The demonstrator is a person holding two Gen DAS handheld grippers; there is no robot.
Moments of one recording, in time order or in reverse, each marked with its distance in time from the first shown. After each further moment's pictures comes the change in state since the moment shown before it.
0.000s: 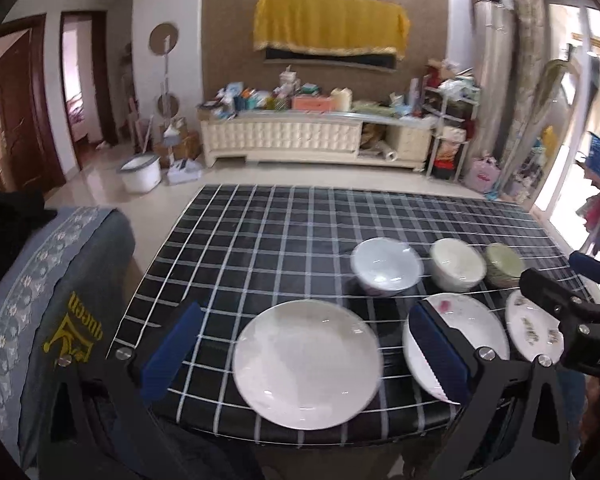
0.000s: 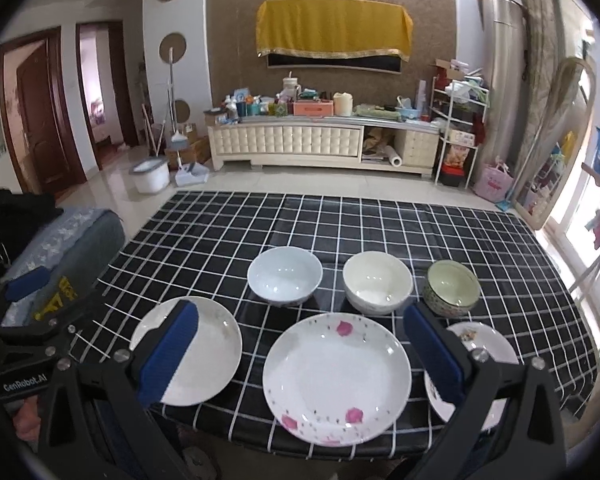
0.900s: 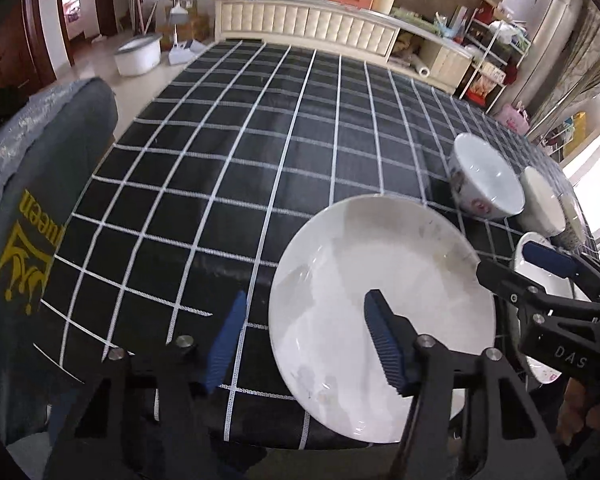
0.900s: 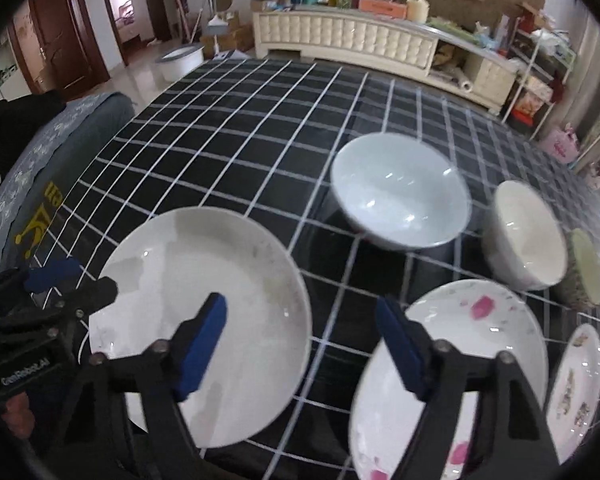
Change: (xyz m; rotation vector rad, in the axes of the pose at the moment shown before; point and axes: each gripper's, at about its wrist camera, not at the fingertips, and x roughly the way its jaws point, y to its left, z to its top) left arm 0.158 0.070 -0.058 -0.132 0.389 -0.047; right arm 0.172 0.073 -0.042 -0.127 0.389 0.132
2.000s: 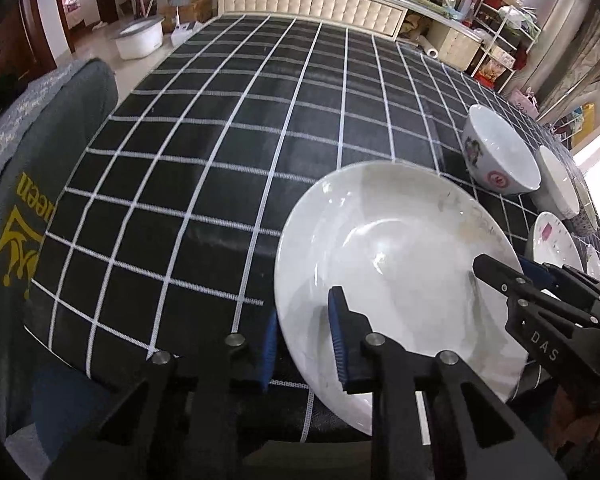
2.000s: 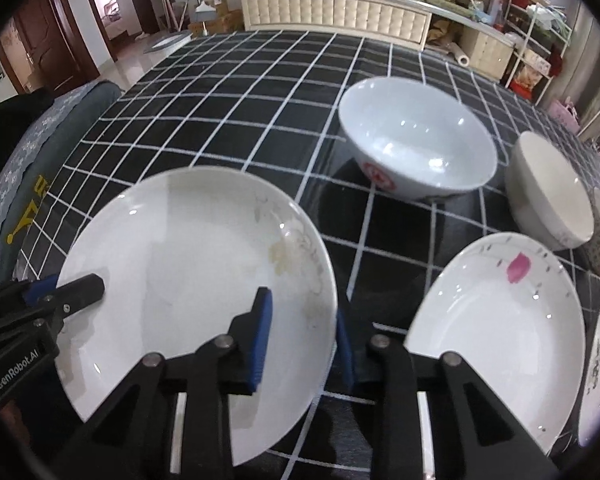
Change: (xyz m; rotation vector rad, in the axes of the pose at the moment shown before) left arm 0.013 -0.003 -0.009 0.004 0.060 0.025; right arm 0.021 0.000 -0.017 0.050 0.038 -0.009
